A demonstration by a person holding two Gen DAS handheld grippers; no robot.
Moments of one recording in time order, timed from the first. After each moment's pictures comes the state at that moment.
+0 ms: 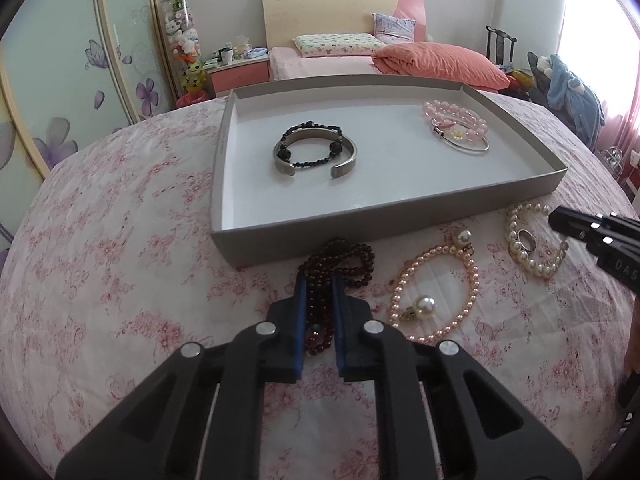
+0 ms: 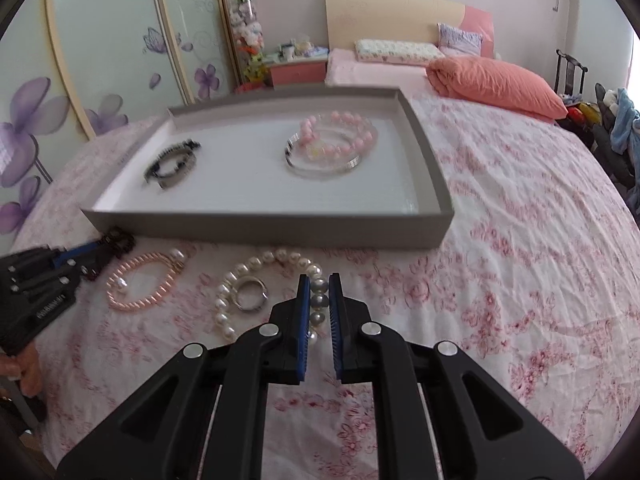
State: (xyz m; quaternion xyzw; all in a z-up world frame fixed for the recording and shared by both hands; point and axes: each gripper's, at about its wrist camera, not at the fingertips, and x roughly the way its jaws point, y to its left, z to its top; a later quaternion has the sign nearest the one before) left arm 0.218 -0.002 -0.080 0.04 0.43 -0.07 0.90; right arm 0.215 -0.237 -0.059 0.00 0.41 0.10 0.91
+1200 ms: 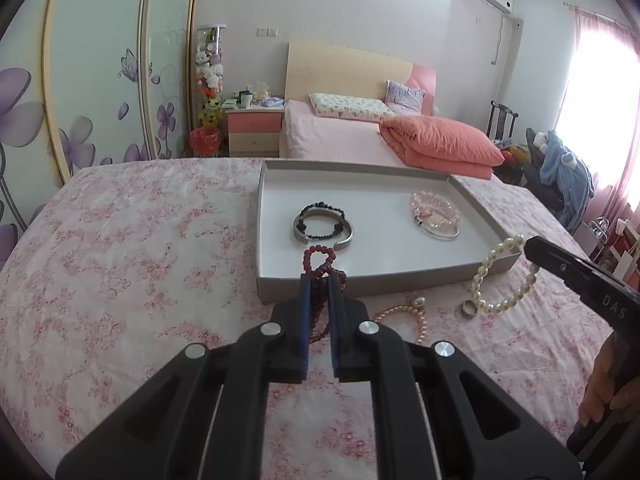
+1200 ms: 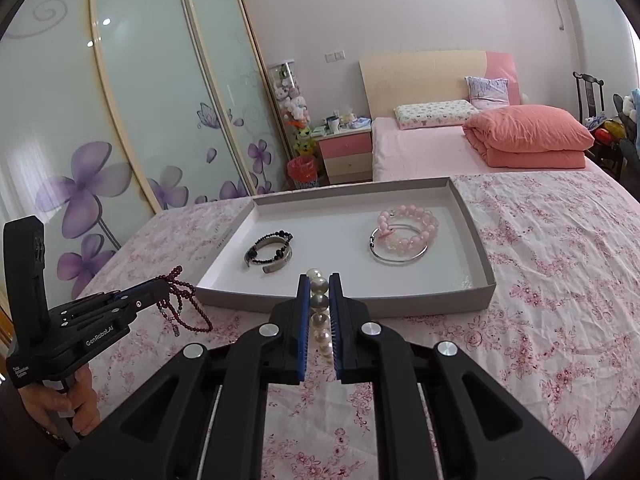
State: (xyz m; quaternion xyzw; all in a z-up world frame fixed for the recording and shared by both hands) left arm 0.173 0.016 -0.016 -0.04 0.33 -0.06 0.94; right arm 0.176 -0.219 -0.001 0.08 0.29 0.18 0.94
